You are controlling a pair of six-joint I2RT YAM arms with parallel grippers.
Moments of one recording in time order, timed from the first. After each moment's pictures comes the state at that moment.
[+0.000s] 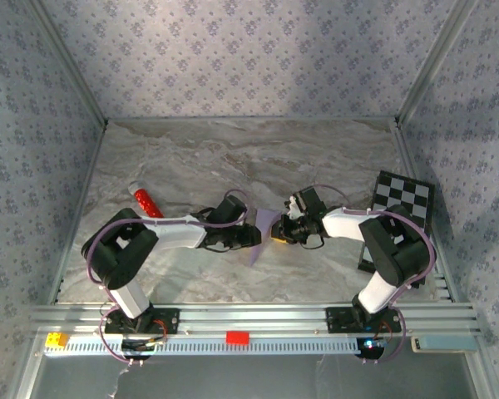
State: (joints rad) left arm -0.84 1.69 0.80 -0.06 0.28 -0.90; right arm 0.50 1.65 0.70 -0.10 -0.55 0.71
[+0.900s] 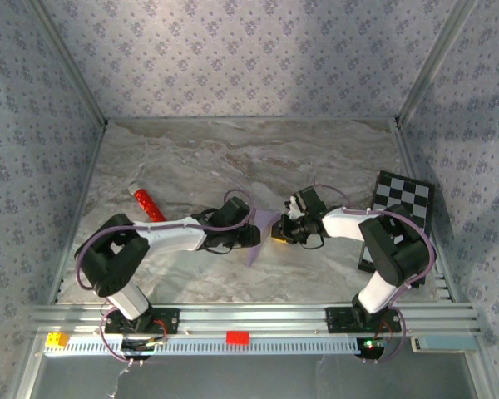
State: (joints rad) left arm -0.89 1.63 0.83 -0.15 0.12 -0.87; right arm 0.50 1.65 0.70 -0.10 -0.55 0.72
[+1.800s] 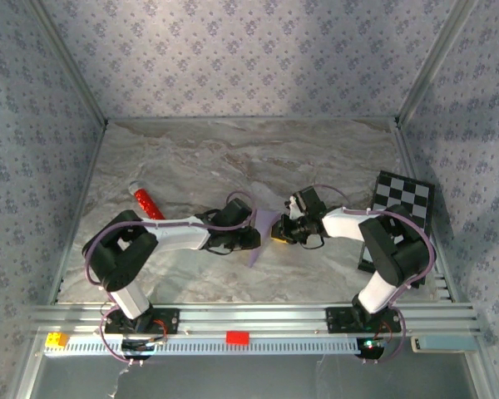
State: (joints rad) left arm -0.88 1.69 0.83 -0.14 0.17 -0.88; right arm 0.50 1.65 0.70 -0.10 -0.55 0.72
